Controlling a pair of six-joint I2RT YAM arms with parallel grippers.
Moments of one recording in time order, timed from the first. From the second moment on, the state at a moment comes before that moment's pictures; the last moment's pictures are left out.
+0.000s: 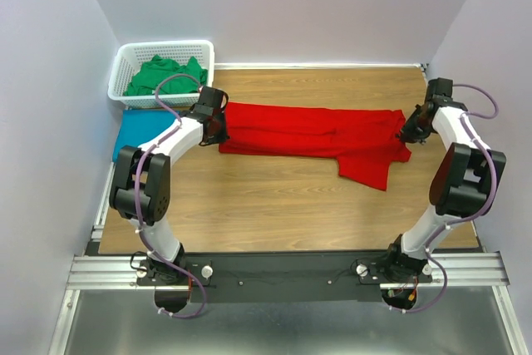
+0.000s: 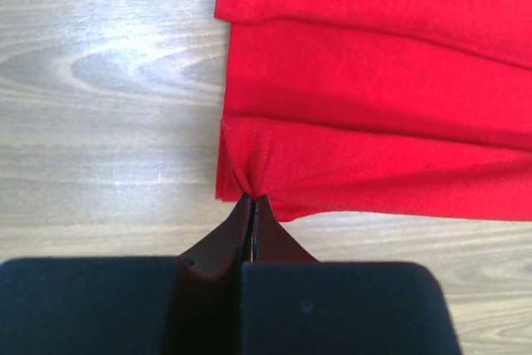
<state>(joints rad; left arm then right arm) -0.28 1.74 1.20 -0.43 -0.05 -0.38 -0.26 1.75 1.31 -0.67 -0.01 0.44</state>
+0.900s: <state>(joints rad) -0.26 1.84 1.21 -0.34 -0.04 -0.40 -0.22 2.02 1.54 -0.67 0.02 0.41</state>
